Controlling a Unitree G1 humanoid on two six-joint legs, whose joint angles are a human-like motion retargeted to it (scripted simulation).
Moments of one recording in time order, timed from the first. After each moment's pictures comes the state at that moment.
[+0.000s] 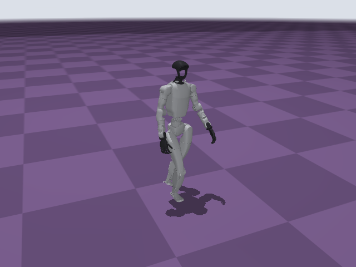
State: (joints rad) left arm -0.18 0.33 -0.21 1.07 0.12 -0.07 -0.03; right arm 0.02 -0.22 0.25 1.19 -0.03 -0.06 0.09; waist -0.13 -0.21 -0.20; left_leg -0.04 -0.29 0.16 0.16 -0.50 0.11; right_leg -0.75 -0.26 -0.13 0.96 -0.69 0.01
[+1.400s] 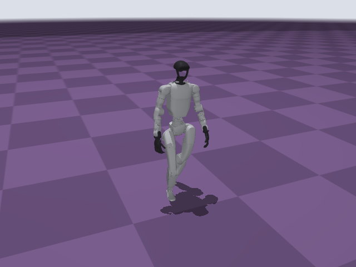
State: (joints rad) left arm -0.07 0.28 -0.24 1.14 0.20 -0.07 -0.08; right arm 0.00 -0.26 0.23 1.20 -0.06 -0.07 0.07; waist -0.11 -0.17 -0.22; left_leg -0.14 -0.28 0.20 0.21 -0.56 0.16; right_leg -0.81 -0.29 -0.13 1.00 -0.64 0.02
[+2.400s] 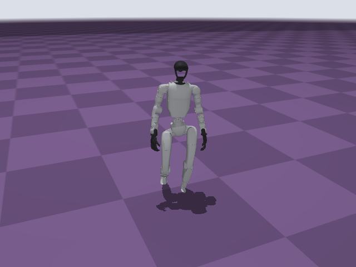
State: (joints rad) left arm 0.03 0.25 -0.14 1.19 0.08 -0.06 -0.06; right arm 0.02 -0.23 0.27 1.17 -0.12 -0.06 0.06; waist 0.01 -0.21 -0.23; left_leg -0.54 -0.24 0.13 0.62 -0.56 0.15; right_leg -0.42 -0.21 -0.01 1.13 -0.68 0.04
